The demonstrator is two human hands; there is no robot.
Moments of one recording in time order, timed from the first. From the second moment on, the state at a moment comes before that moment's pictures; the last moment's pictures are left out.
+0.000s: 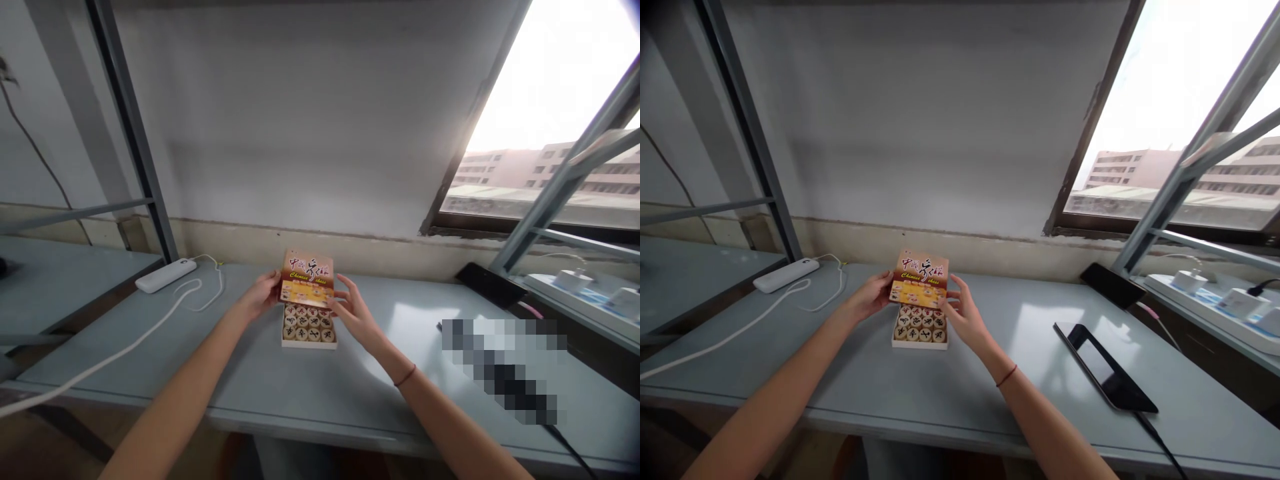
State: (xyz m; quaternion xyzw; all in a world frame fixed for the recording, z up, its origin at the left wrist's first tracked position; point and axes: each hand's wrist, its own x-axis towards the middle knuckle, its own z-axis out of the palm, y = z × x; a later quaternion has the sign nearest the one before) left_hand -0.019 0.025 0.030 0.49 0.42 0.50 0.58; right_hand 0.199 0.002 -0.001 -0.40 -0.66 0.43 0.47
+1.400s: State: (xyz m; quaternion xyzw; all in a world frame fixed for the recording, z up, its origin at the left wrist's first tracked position) left_hand -0.022 0.024 -0.005 0.71 0.63 0.15 0.26; right_hand 0.231 0.014 -0.002 -0.46 -0.76 0.45 0.14
